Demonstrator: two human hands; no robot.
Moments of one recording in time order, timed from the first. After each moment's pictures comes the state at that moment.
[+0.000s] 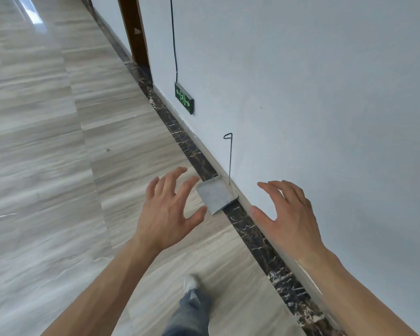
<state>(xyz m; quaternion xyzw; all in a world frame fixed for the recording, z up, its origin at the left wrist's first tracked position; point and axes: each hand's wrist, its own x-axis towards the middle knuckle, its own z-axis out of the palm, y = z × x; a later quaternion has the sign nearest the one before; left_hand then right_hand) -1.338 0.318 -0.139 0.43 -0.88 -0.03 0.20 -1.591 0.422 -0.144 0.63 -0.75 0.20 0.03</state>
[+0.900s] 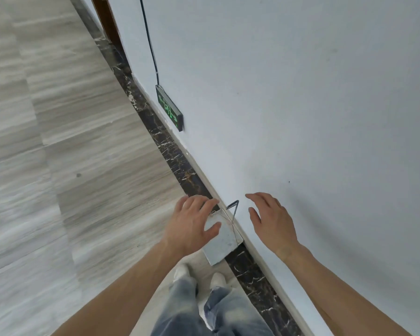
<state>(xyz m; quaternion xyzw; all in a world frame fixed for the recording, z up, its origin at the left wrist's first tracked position) -1.562 -0.157 -0.245 0.38 -0.91 -0.14 0.06 -1.771 -0.073 -0.240 0.60 -0.78 0.12 -0.11</state>
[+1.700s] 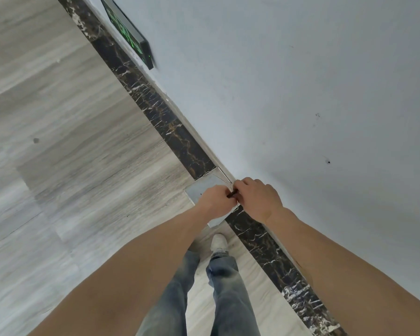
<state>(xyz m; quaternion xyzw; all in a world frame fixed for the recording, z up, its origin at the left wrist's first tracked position) -1.693 -0.231 -0.433 0.46 -0.73 -0.46 -0.22 -1.814 -0.163 -0.427 0.61 -0.74 -0.09 -0.27</state>
